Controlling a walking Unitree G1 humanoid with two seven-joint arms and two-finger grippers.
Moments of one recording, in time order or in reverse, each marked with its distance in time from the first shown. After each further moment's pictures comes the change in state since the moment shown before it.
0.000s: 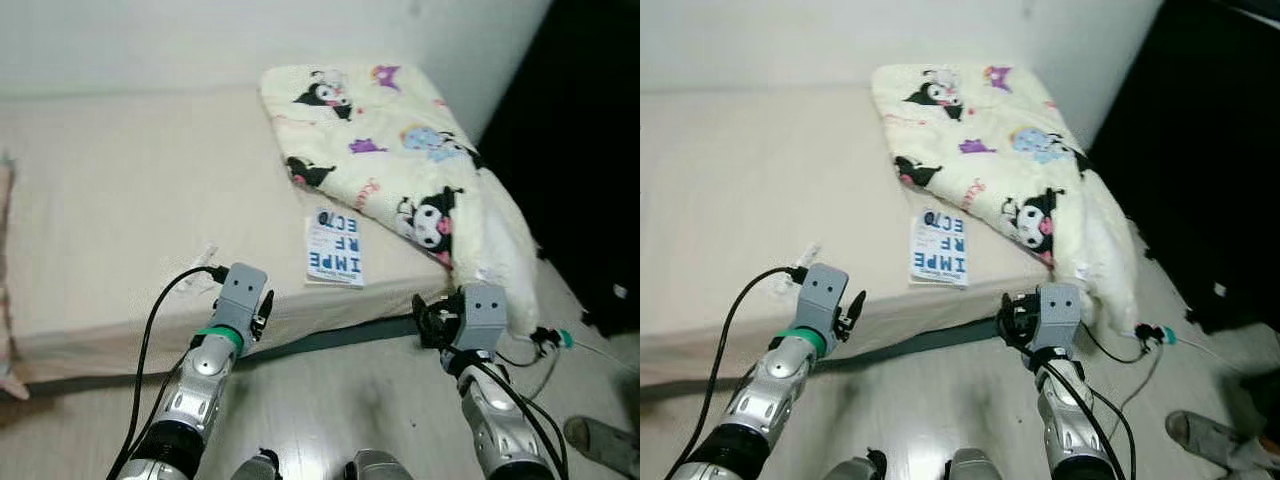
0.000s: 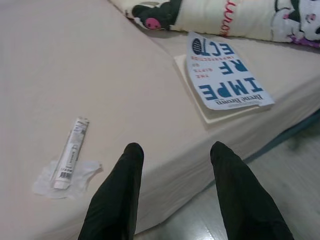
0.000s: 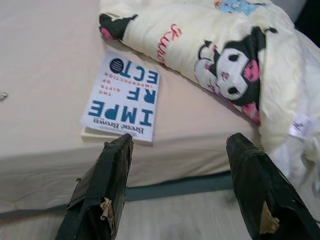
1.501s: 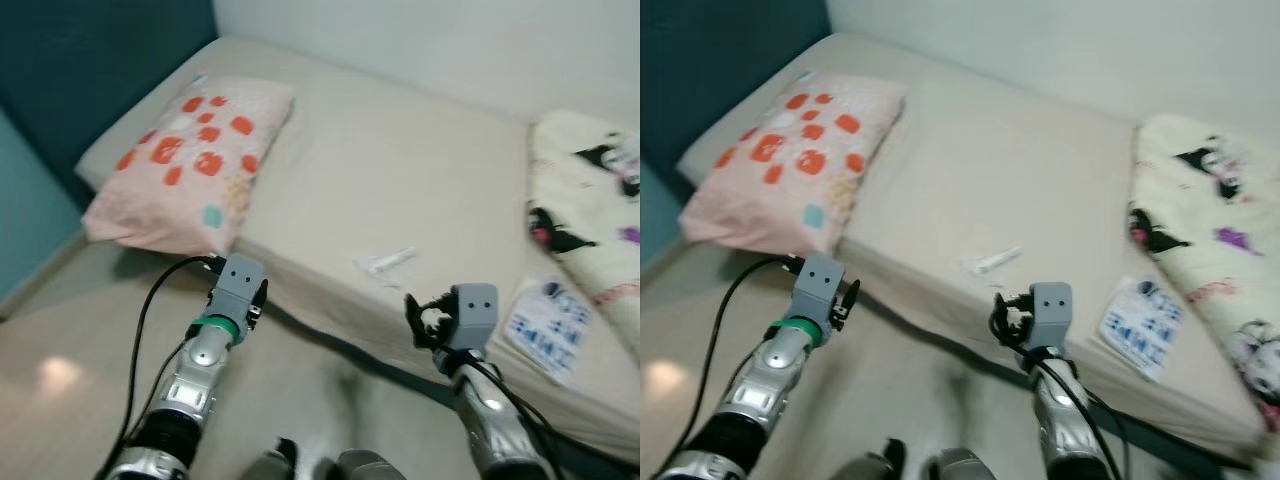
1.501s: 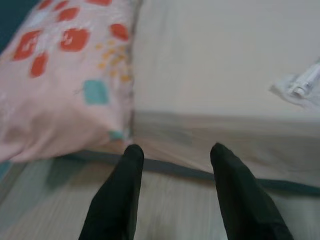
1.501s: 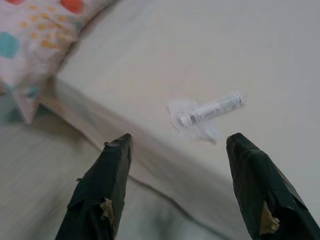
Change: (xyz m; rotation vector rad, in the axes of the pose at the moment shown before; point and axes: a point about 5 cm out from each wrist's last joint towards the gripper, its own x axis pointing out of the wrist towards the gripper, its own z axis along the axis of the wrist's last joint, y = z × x) left arm 0.004 0.005 0.004 0.043 -0.020 0.027; right arm -0.002 0.001 -0.009 0.012 0.027 0.012
